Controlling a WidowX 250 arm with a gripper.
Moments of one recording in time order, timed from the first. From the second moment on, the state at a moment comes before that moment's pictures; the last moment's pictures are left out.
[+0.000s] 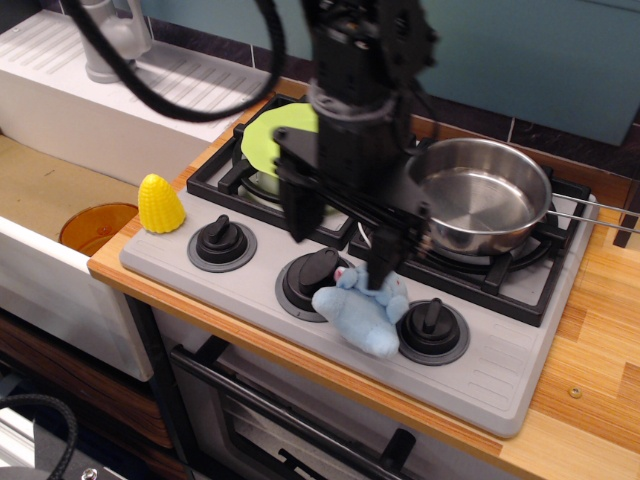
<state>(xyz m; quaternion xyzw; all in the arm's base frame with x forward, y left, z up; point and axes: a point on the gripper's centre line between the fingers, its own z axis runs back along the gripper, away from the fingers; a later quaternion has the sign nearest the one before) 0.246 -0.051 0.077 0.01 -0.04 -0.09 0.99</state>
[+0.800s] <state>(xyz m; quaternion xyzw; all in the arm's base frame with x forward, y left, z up) 0.253 -0.067 0.040 0.01 -0.09 -0.12 0.99</state>
